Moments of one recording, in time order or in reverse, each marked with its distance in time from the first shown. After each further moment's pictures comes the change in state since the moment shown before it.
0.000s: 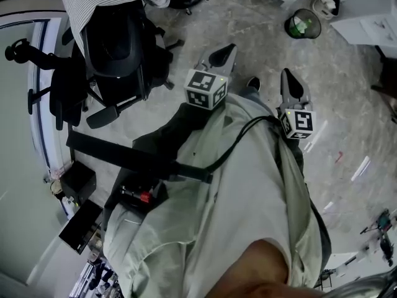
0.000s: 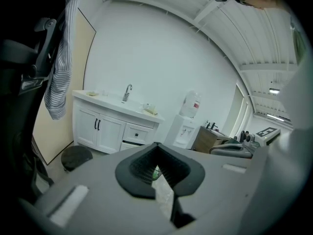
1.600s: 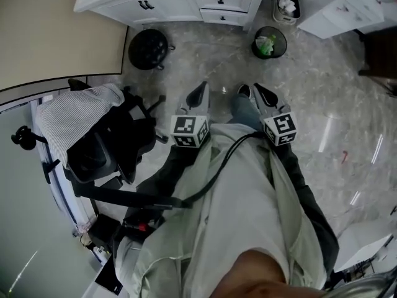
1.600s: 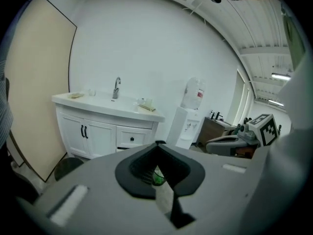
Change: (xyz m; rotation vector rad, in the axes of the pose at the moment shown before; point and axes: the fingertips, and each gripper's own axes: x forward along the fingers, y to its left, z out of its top) left arm 0.166 -0.022 0.038 0.108 0.087 0.018; right arm 0.082 -0.157 0.007 0.108 0.065 0.049
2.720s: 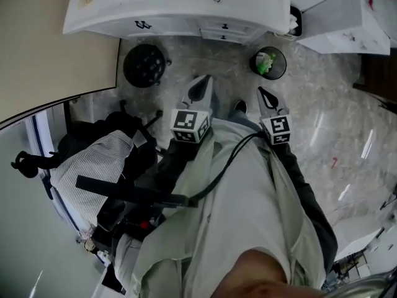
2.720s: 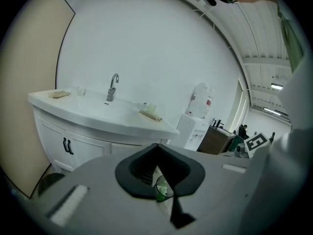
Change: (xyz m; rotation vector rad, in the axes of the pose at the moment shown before) left arm 0.147 0.099 0.095 -0.041 -0.026 -0.092; right arm 0.142 -0.098 0.019 -0.092 0.178 -0.115
